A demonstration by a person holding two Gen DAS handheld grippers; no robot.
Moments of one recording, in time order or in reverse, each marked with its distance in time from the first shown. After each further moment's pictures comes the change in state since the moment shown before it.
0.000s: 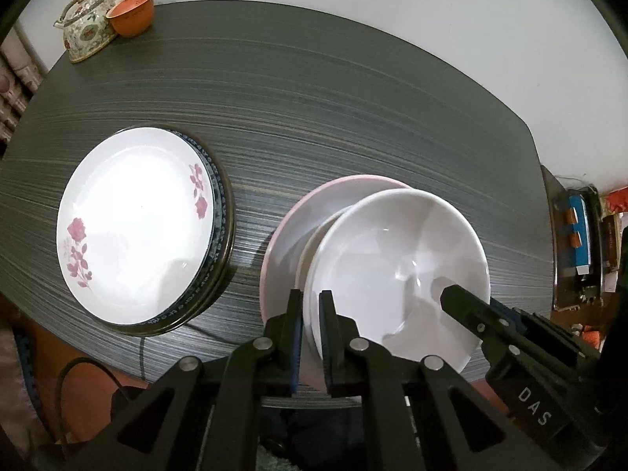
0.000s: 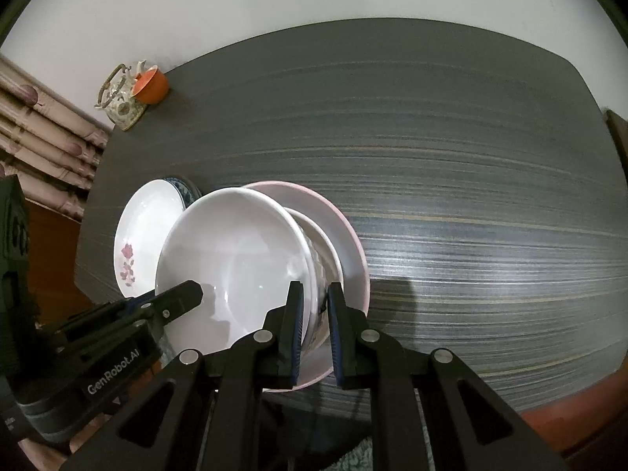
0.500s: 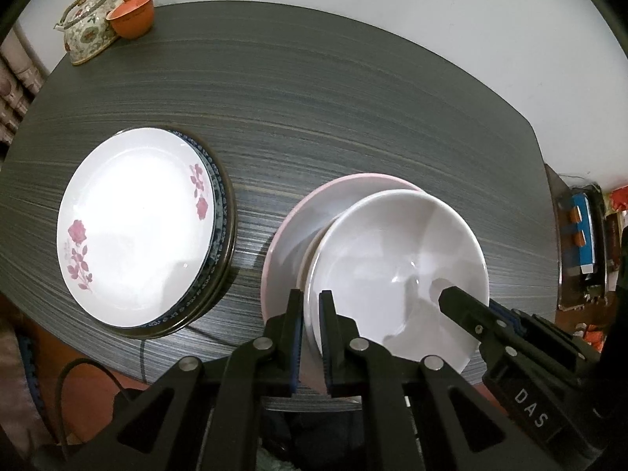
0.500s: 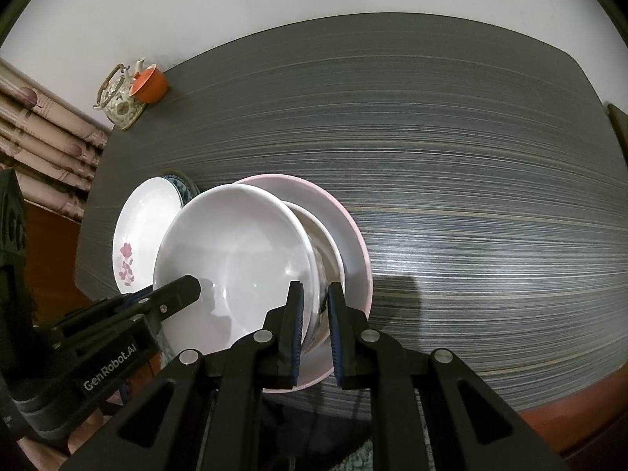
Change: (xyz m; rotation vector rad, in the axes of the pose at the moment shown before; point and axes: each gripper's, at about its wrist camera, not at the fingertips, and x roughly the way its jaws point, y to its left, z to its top) left arm 0.006 0.000 -0.002 0.010 0.000 0.016; right arm 0.007 -0.001 0.002 0.007 0.006 0.008
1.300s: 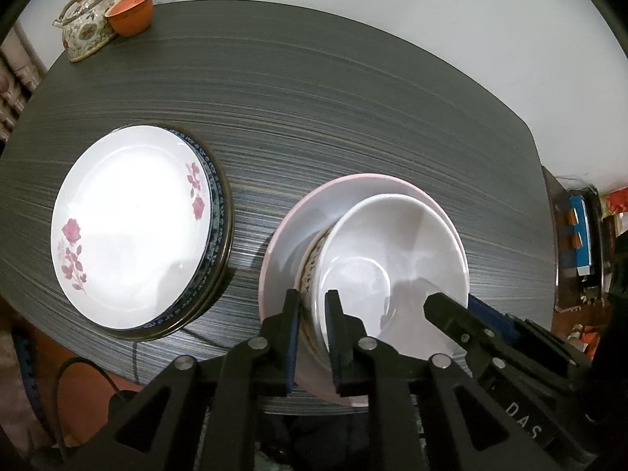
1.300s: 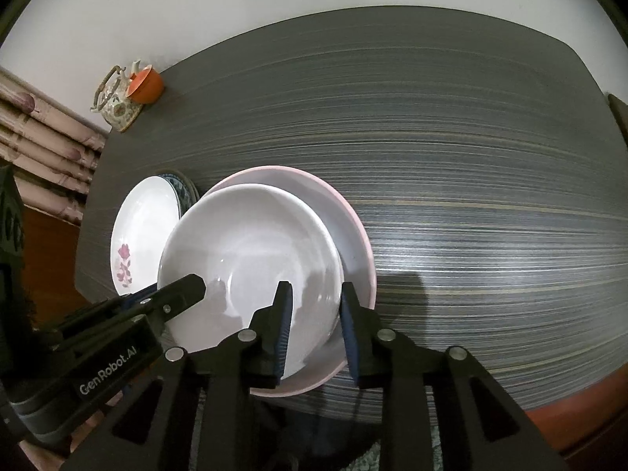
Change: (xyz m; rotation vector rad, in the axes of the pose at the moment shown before) left arm 0.003 0.004 -0.001 -0.004 -0.010 -0.021; right arm 0.007 -0.002 -0.005 0.027 -0.001 0.015
